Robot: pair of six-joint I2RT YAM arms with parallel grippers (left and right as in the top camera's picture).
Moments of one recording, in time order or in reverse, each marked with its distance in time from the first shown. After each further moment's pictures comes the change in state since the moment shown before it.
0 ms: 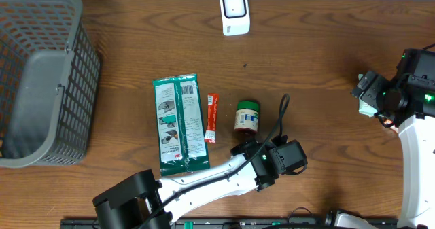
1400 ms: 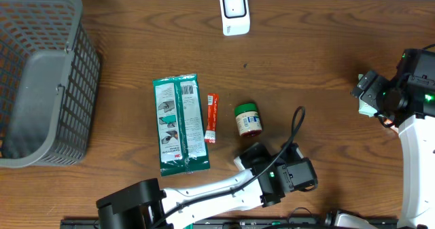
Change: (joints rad) left arm -0.102 0.000 0.000 0.061 -0.174 -0.072; right arm 0.000 0.000 0.000 0.000 0.000 0.000
